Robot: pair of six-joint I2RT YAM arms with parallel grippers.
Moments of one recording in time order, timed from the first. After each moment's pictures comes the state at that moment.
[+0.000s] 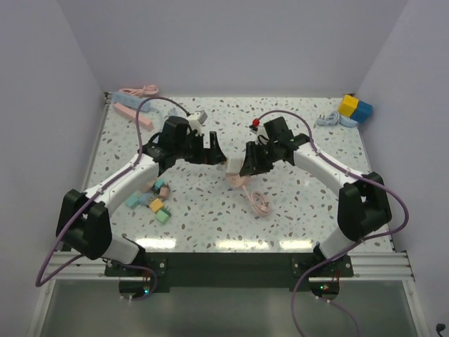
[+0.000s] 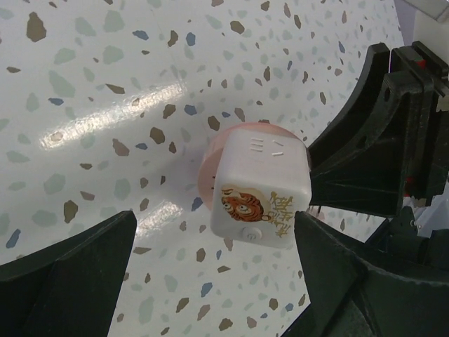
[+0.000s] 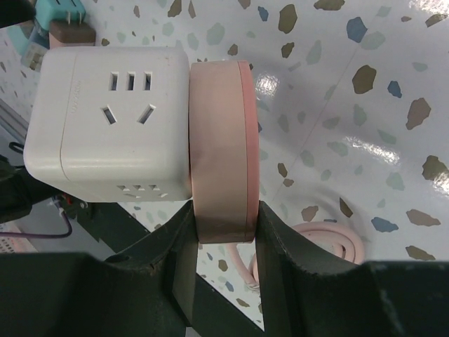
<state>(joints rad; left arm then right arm) -0.47 1.44 1.08 -0.28 0.33 -0.44 0.46 1.62 1.20 -0.57 -0.45 0.38</state>
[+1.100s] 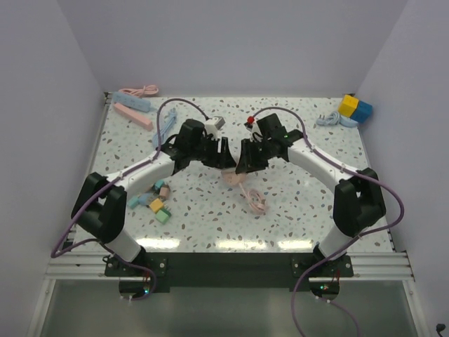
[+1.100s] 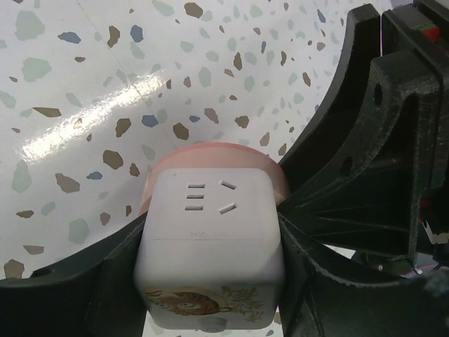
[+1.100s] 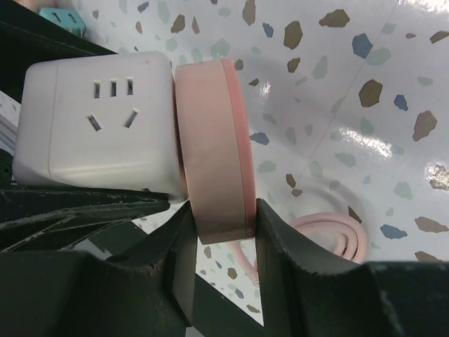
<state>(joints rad) -0.56 1.61 1.11 -0.14 0.40 -0.39 0.49 1.67 1.28 -0.62 -0.39 0.41</state>
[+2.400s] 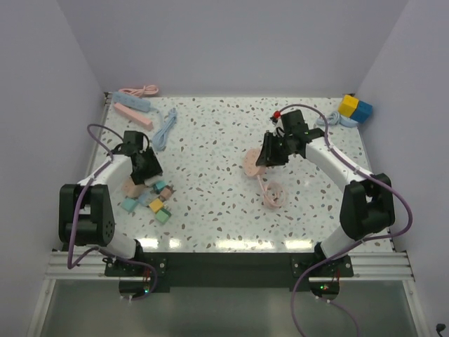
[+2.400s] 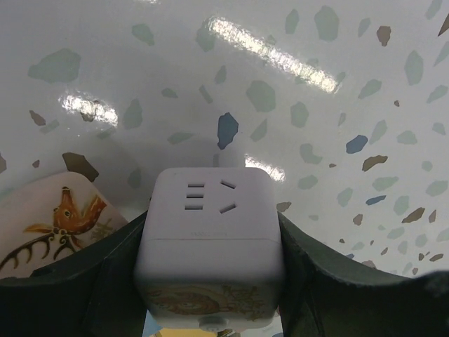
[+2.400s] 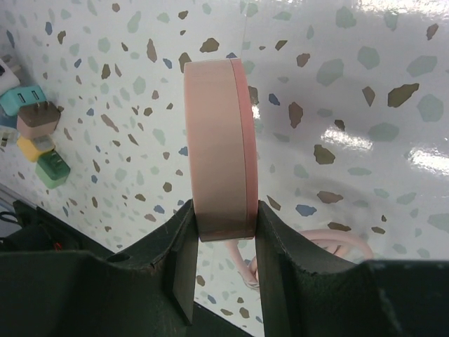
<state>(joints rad) -0.01 1.52 0.91 -0.50 -0.02 -0.50 0.32 1.61 1.23 -0.63 -0.34 0.40</state>
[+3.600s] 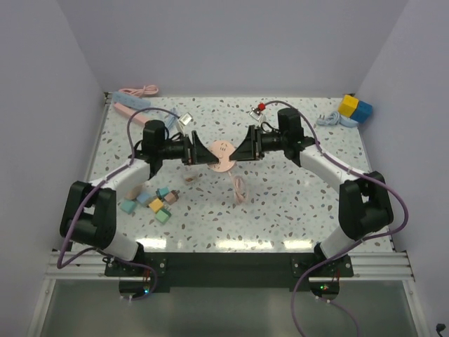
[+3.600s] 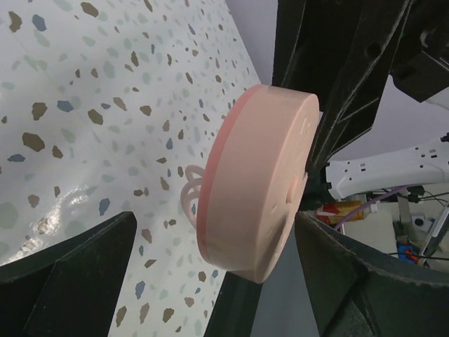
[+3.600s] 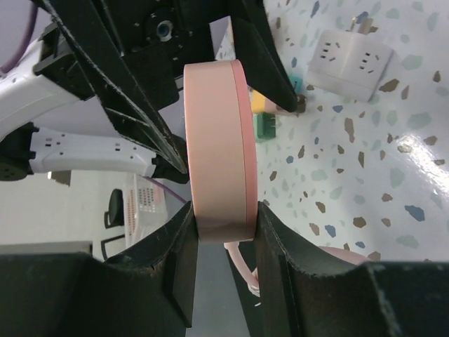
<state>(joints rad) -0.25 1.51 0.87 0.19 0.99 -0.65 0.37 1.62 1.12 -0.03 -1.02 0.67</state>
